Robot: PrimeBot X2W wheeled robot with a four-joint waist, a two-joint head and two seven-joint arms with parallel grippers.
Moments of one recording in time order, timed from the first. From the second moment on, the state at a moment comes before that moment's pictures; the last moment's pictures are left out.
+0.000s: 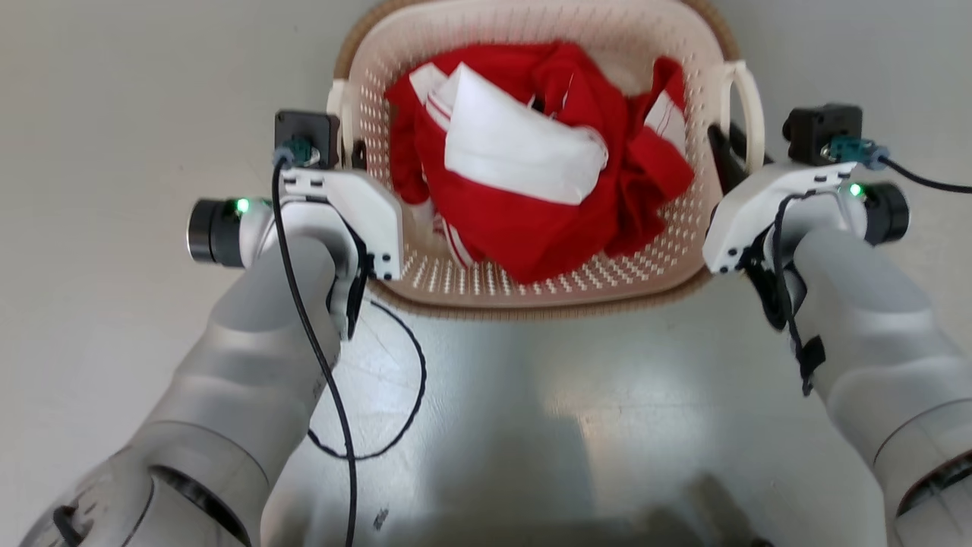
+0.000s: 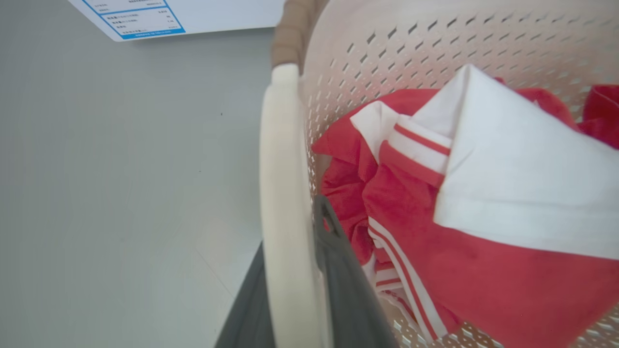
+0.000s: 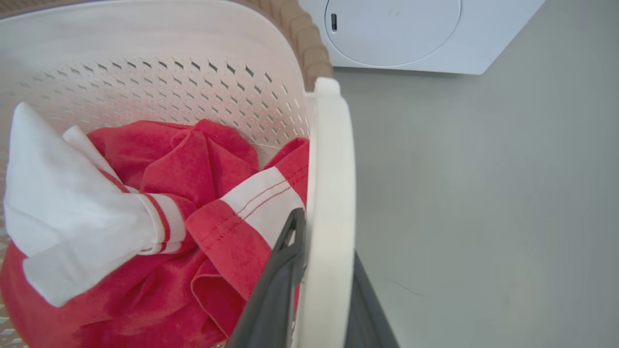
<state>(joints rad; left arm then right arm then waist) -1.07 0.04 -0.91 1.21 -0.88 0.14 -0.20 -1.05 -0.14 0.61 1.25 0.64 0.12 -0.21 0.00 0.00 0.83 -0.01</state>
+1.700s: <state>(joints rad) -0.55 0.03 -1.10 1.25 -1.12 0.09 0.03 -0.55 -0.05 0.57 1.31 0.66 0.12 0.11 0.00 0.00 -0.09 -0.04</state>
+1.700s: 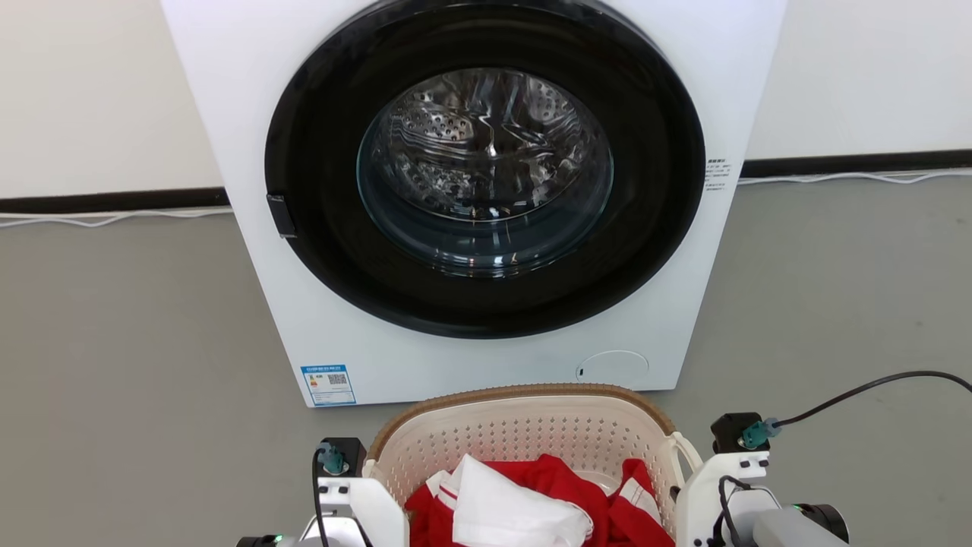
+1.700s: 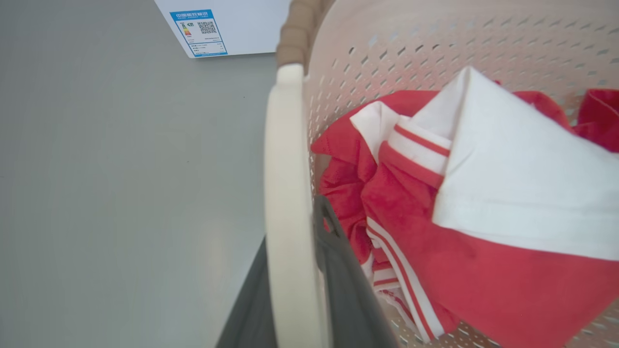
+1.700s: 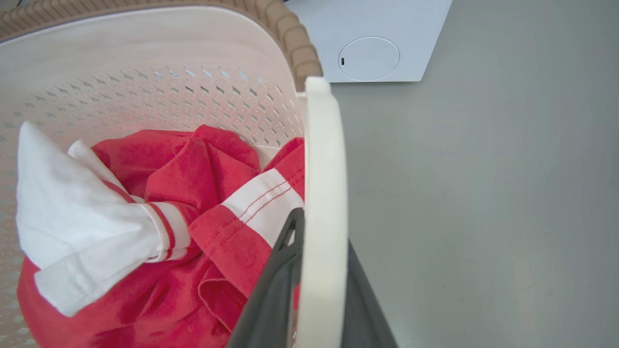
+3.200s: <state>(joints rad) -0.55 0.04 -1.18 1.25 -1.19 0.09 0.04 -0.56 -0.06 0.70 1.31 0.77 0.12 0.11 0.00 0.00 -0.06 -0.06</state>
